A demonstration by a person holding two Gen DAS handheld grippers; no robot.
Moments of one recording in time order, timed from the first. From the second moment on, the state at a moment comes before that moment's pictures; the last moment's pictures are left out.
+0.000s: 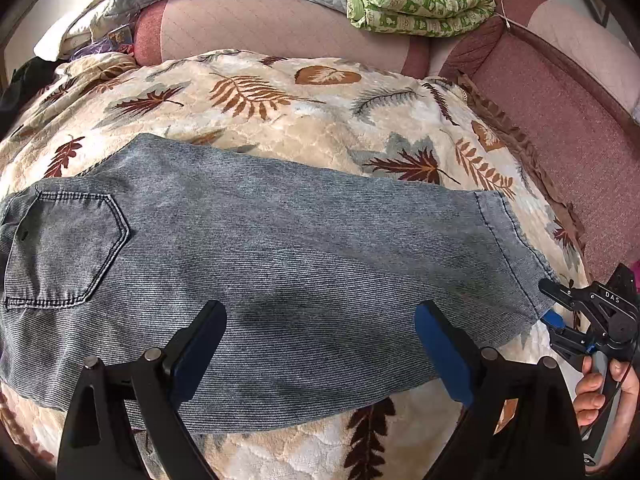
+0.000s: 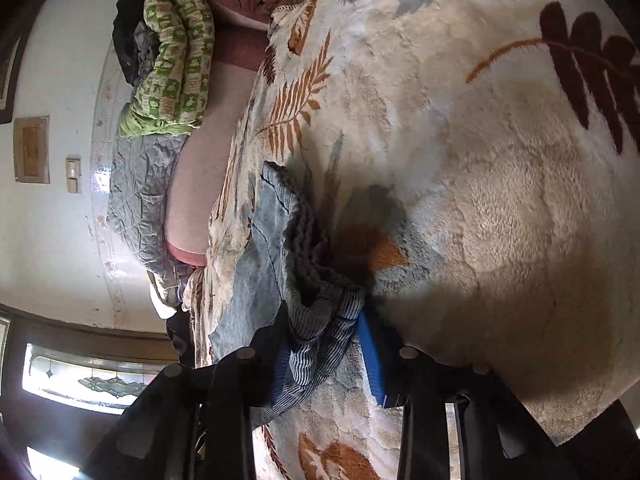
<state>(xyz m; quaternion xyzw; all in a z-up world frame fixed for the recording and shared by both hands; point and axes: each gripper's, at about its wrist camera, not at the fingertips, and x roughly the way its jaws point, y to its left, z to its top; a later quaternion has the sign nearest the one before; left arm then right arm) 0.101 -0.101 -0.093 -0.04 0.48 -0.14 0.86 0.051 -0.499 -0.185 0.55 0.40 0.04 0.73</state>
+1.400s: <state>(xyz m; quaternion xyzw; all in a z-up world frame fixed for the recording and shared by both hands) 0.075 -0.016 -0.073 0.02 0.44 -0.04 0.90 0.087 -0.267 -0.014 0.15 0.37 0.17 0.90</state>
